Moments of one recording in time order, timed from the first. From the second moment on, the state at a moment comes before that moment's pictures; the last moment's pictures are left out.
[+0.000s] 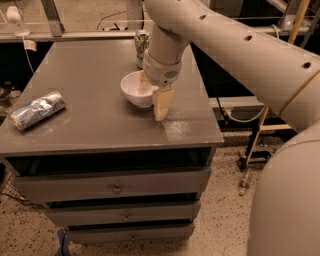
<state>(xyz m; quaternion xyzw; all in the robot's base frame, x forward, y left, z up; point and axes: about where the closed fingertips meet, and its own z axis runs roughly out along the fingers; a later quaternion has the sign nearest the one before) 0.617 0.021 0.845 -0.86 0.49 0.03 0.12</state>
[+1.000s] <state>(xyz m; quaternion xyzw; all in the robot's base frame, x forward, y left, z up) 0.619 0.023 0.888 -0.86 0.48 0.02 0.18</state>
